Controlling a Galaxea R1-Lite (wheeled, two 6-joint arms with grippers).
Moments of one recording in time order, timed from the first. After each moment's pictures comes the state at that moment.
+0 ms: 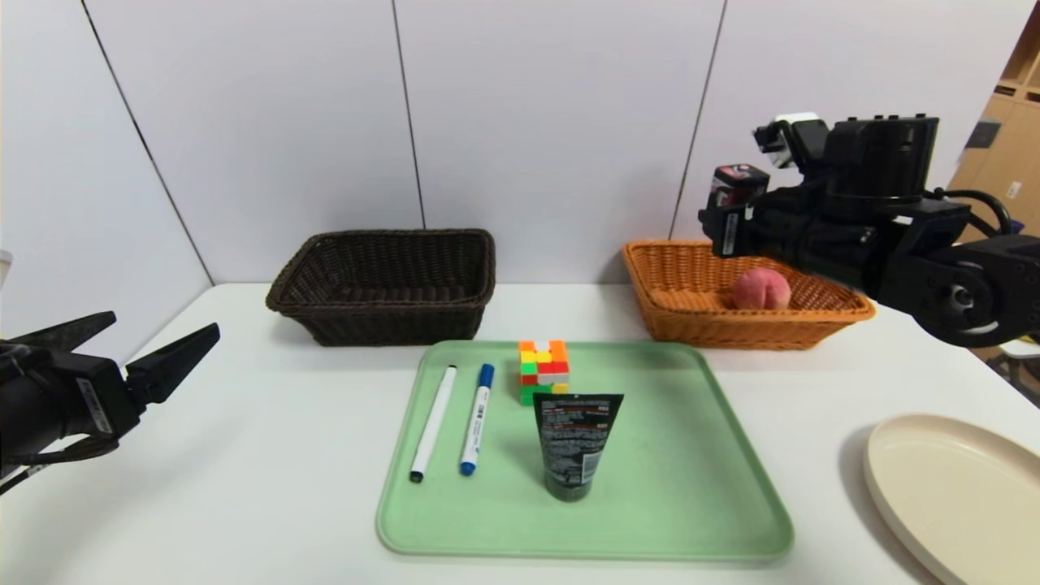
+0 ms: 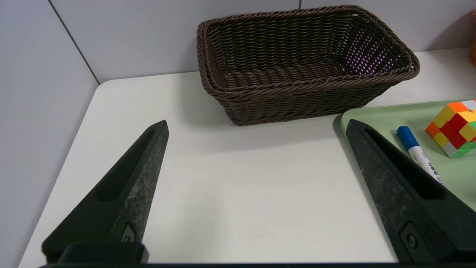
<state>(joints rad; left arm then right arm) 0.01 1.08 -0.40 -0.61 -0.12 0.04 0.28 1.81 -1.18 -0.45 -0.16 -0.04</state>
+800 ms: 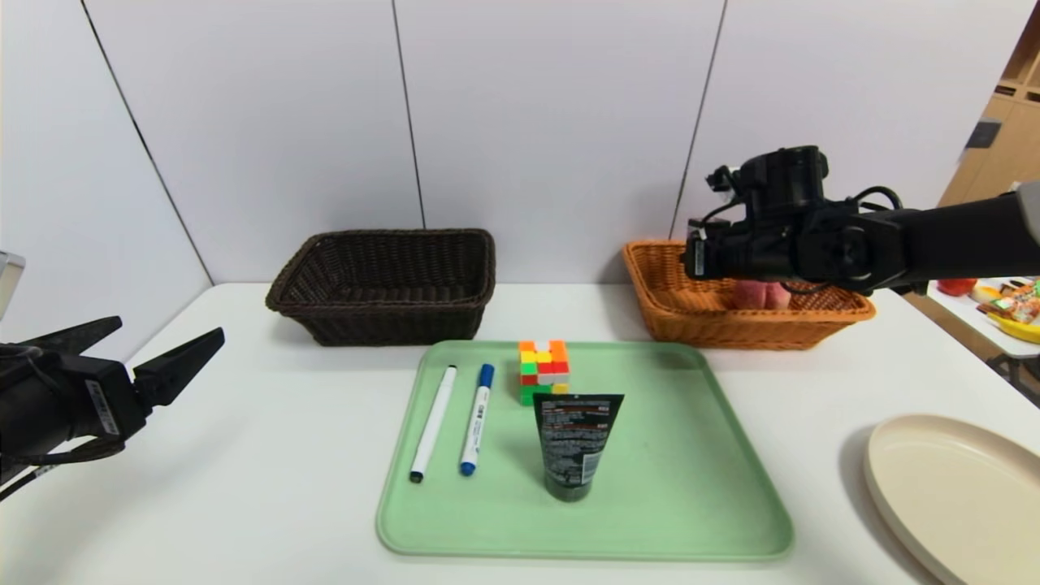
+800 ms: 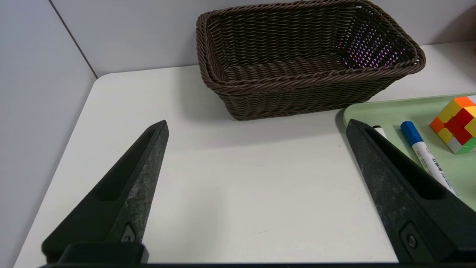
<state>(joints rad) 0.01 1.10 -0.40 -0.61 -0.12 0.04 0.21 2.08 -1.53 -0.07 -0.13 0.05</state>
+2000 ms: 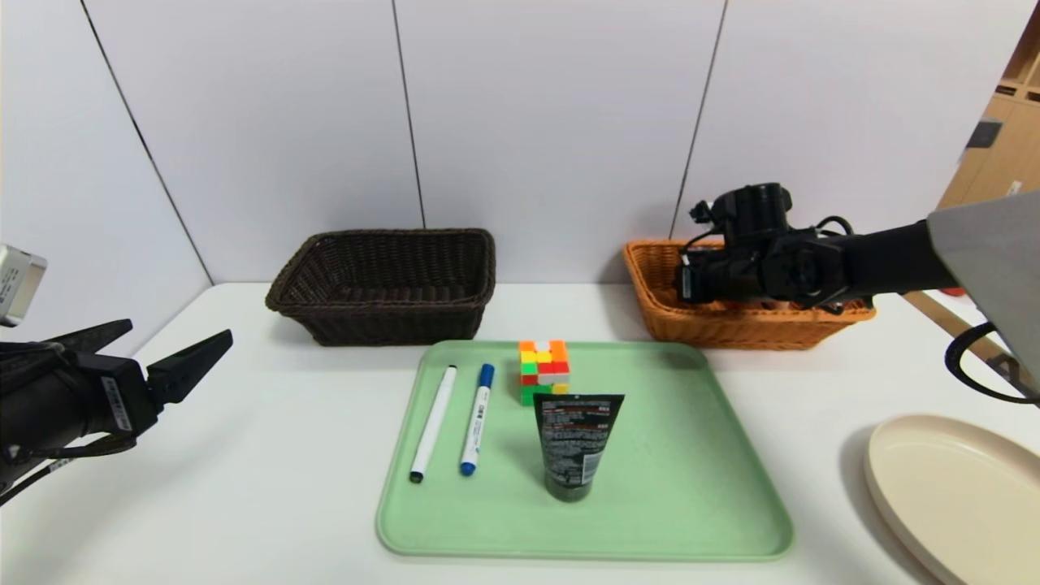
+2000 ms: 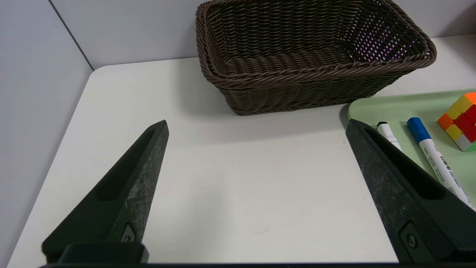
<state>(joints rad) 0.01 1.14 -0.40 -0.62 -0.12 0.04 0.19 2.22 -1.60 -0.05 -0.13 0.05</state>
